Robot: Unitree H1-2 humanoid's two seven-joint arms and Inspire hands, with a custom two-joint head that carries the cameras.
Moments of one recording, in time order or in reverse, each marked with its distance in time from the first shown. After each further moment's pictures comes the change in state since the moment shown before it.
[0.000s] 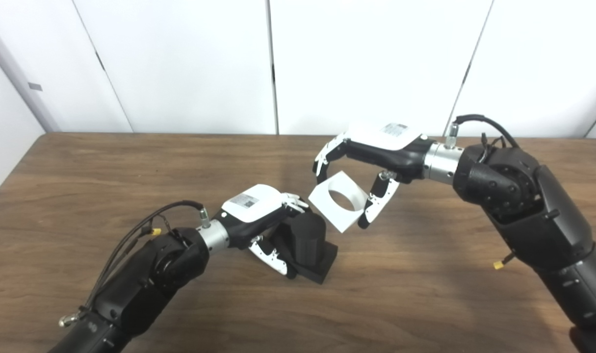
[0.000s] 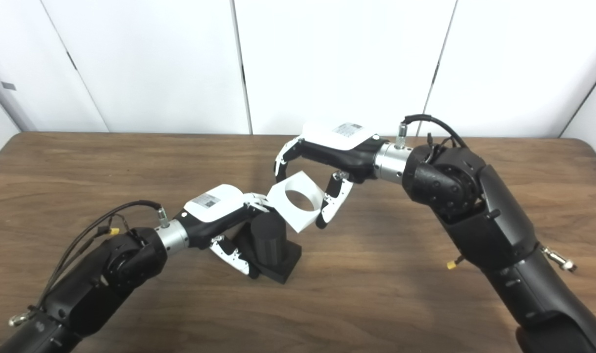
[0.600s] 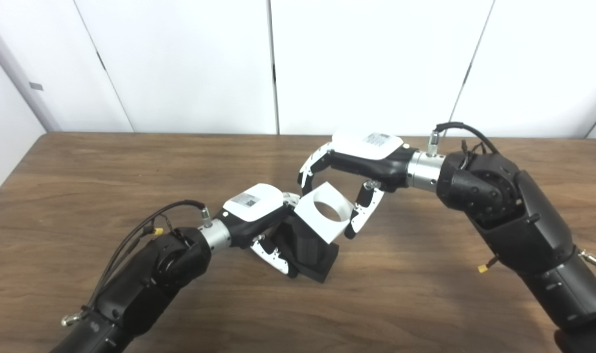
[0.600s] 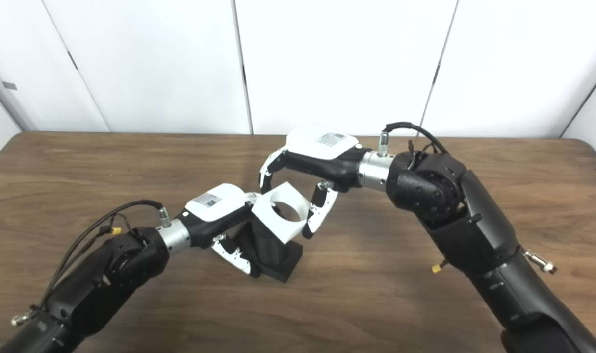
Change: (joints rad) left arm 0.000 -0.005 0.000 -0.006 0.004 0.017 -0.003; right arm 0.001 0.050 0.027 0.015 -0.005 0.000 0.019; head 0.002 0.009
